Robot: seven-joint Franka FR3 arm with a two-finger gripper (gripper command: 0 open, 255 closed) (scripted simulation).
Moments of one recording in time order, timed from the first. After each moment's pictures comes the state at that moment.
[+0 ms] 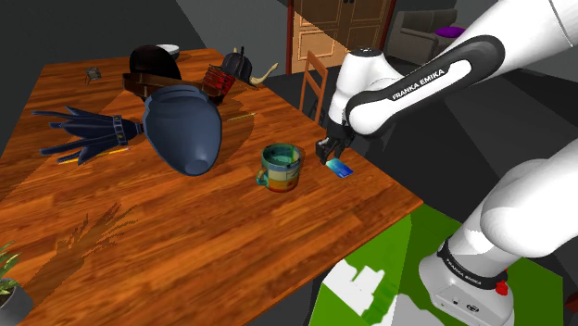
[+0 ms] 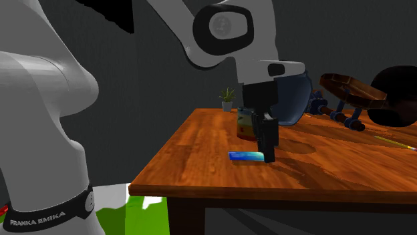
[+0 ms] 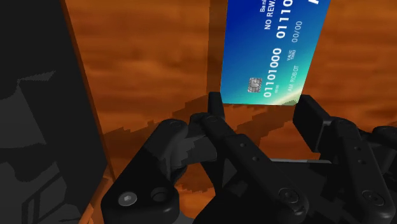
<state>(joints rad) -0.14 -0.28 0.15 -2.67 -0.04 2.52 0.30</state>
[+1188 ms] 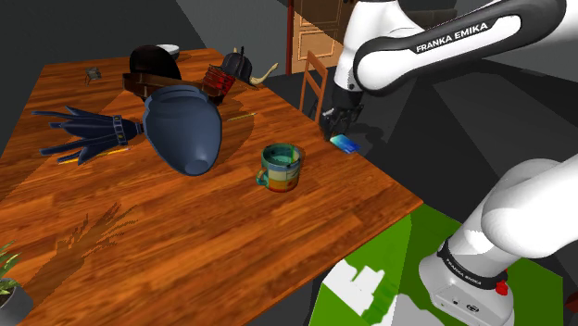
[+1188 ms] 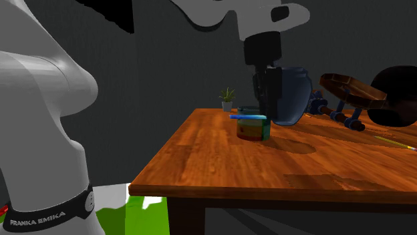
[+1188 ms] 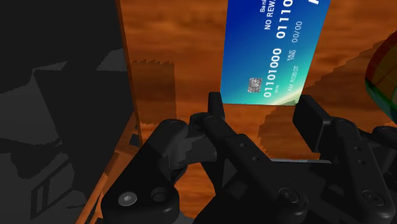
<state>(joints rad) -0.12 -0.44 0.13 -2.53 -0.01 2.24 0.27</state>
